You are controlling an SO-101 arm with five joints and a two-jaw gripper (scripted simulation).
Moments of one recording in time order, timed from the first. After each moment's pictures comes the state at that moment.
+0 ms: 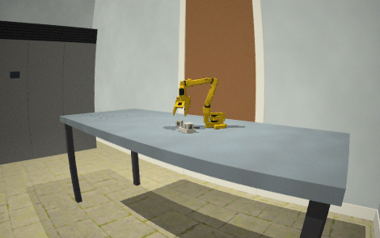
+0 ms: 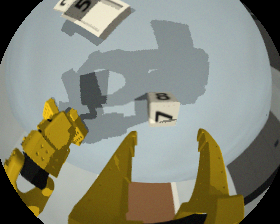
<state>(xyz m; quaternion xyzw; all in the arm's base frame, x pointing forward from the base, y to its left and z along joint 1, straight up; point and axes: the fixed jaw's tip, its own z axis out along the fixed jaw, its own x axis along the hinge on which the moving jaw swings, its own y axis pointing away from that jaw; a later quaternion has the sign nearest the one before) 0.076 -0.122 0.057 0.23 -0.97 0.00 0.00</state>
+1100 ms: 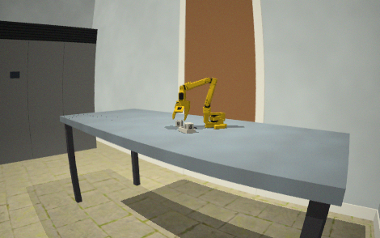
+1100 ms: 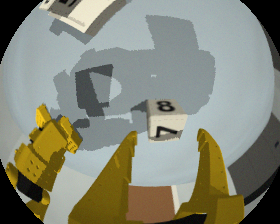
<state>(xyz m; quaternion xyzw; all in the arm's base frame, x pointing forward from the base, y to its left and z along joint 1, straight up) 0.077 -0.124 0.035 0.23 -0.97 0.00 0.00</state>
